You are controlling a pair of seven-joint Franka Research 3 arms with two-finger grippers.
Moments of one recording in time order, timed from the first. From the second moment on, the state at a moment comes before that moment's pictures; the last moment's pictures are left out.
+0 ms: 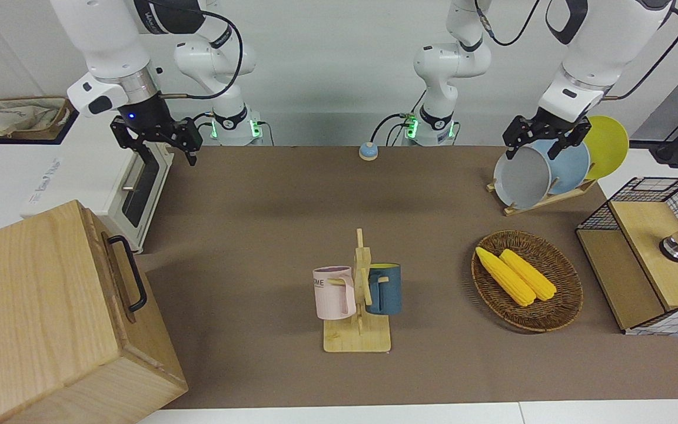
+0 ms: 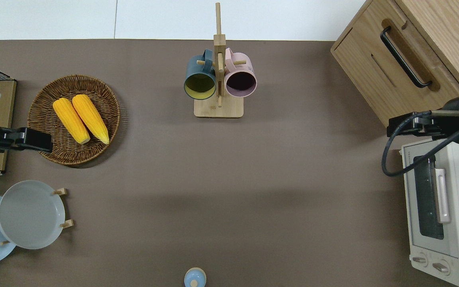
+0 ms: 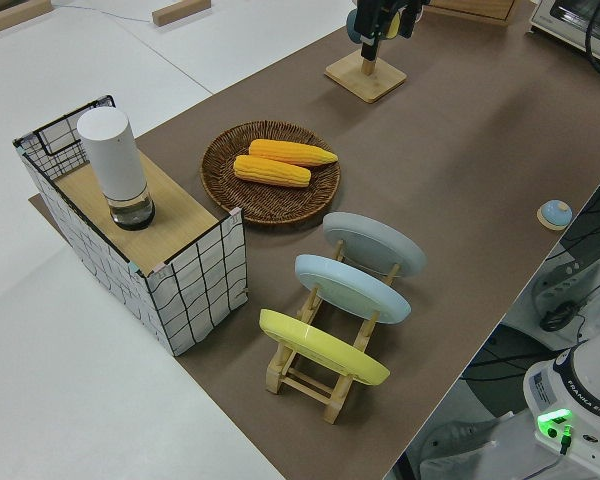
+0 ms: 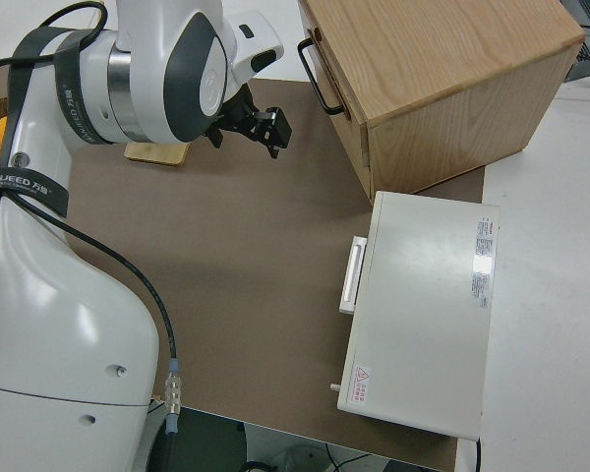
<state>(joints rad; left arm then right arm) 0.03 0.04 -0.06 -1.51 0.00 1.52 0.02 0.03 0.04 0.01 -1.52 0.02 1.59 0.14</state>
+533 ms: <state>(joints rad) 0.03 0.04 -0.06 -1.51 0.00 1.52 0.02 0.03 0.05 0.01 -1.52 0.01 1.59 0.14</state>
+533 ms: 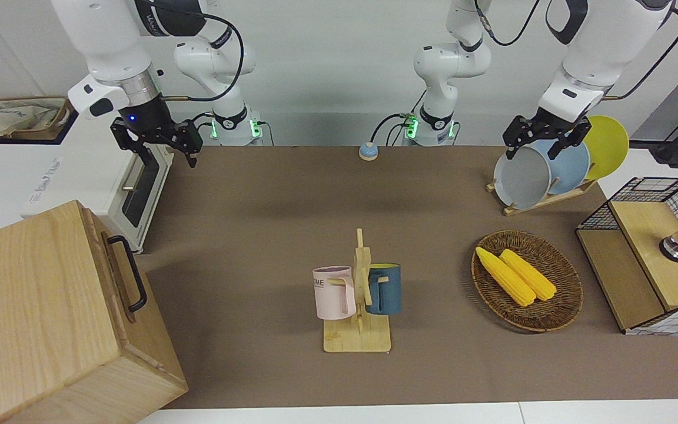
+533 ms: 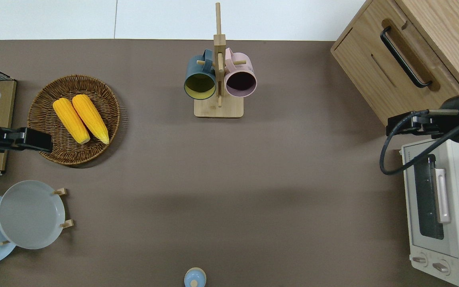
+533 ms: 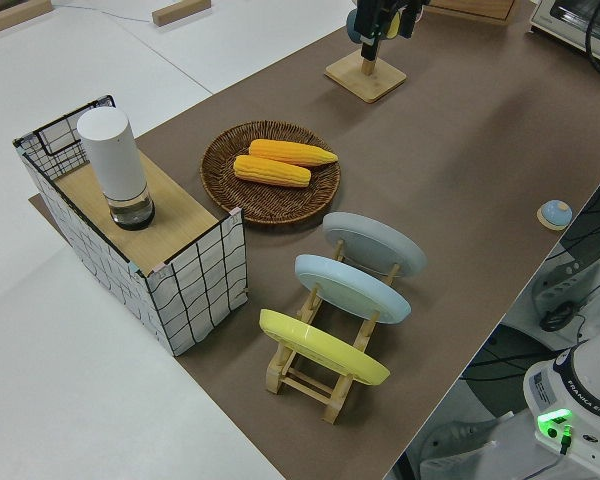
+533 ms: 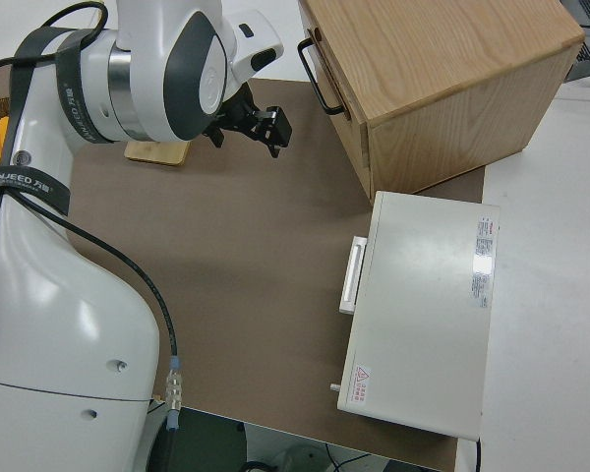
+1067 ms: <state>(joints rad) 0.03 0.04 -0.06 -1.51 0.00 1.52 0.02 0.03 0.06 0.01 -1.52 0.01 1.59 0.14</state>
